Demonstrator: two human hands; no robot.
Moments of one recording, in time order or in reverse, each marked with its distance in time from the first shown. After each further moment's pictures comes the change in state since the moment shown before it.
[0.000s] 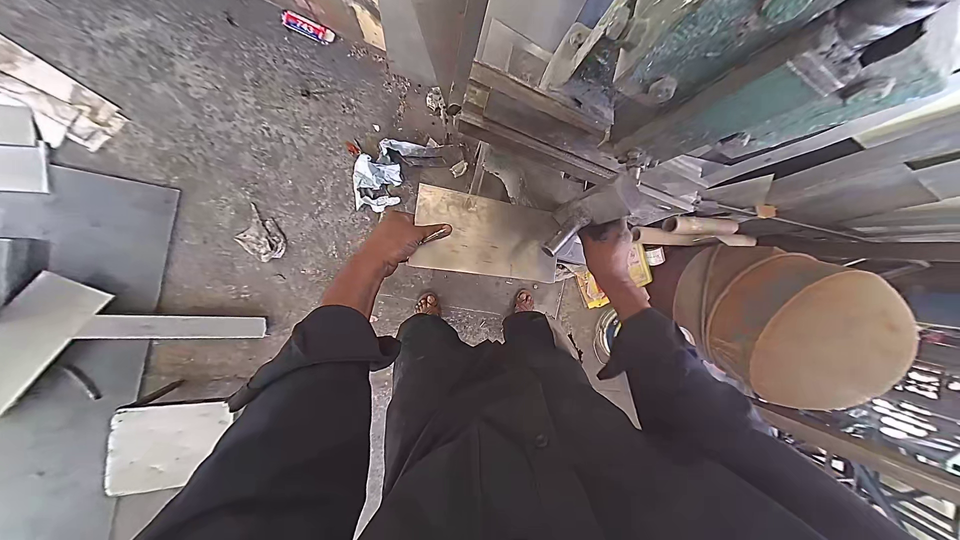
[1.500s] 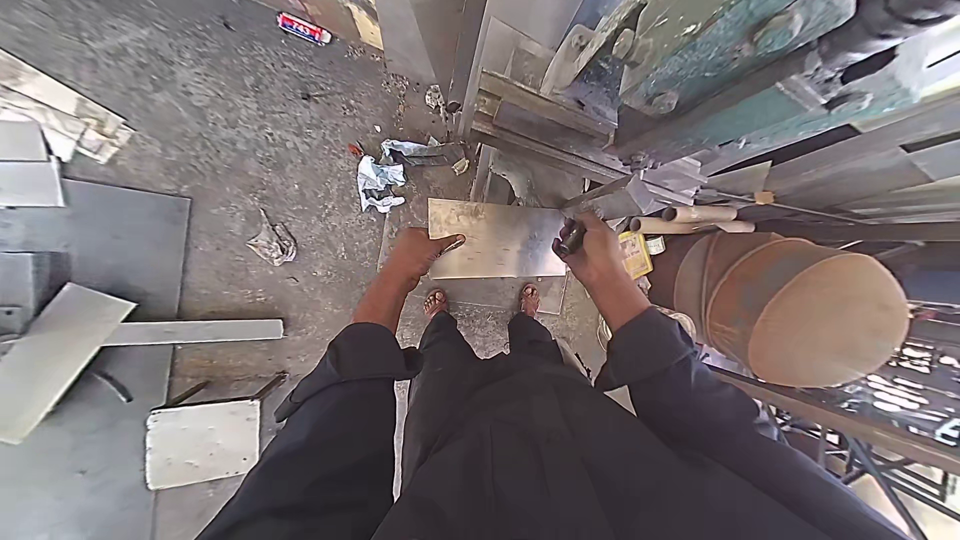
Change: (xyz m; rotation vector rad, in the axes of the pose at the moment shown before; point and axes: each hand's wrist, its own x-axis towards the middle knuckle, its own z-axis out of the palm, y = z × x) left_hand -0.015 -0.007 0.000 -0.029 0.033 -0.029; right_hand 0.002 -0.090 0.026 0.991 0.051 0.893
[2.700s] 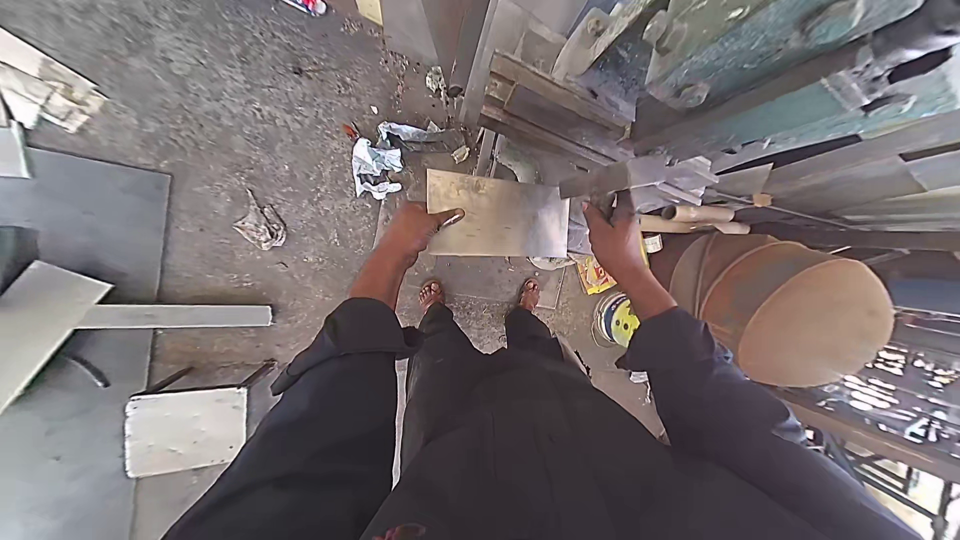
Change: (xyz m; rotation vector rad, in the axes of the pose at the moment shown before) left_hand 0.021 0.004 -0.010 -0.069 0.004 0.030; right_hand 0.020 -0.014 -0.027 -1.011 -0.131 -0.655
